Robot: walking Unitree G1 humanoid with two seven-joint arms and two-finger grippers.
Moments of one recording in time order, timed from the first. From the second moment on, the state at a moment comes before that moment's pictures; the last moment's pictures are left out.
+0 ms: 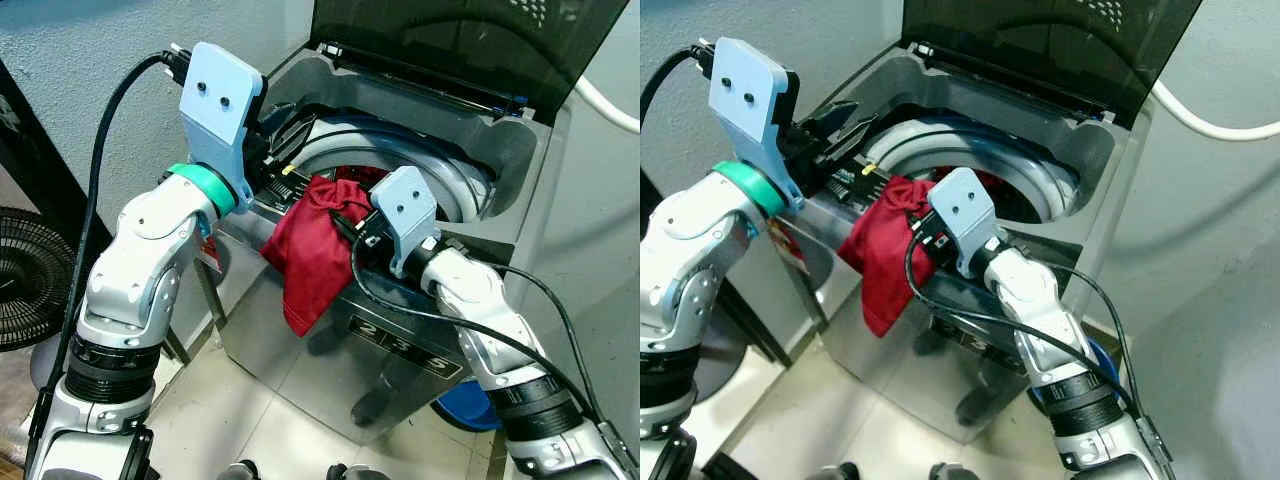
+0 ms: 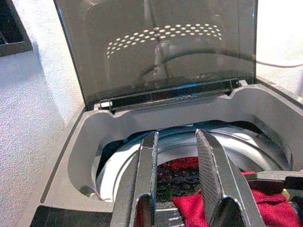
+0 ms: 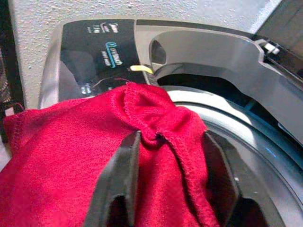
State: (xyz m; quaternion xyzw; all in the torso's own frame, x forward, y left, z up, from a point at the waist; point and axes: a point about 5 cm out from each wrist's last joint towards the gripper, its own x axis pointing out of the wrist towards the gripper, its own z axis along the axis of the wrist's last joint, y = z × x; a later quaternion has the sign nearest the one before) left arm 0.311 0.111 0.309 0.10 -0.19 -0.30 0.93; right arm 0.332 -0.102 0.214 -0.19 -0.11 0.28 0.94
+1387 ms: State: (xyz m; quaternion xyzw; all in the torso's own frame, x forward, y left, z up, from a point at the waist) left arm 0.310 0.101 0.304 0.08 -0.19 -0.29 0.93; right arm 0.388 -0.157 0.274 -0.16 -0.17 -0.03 0.97
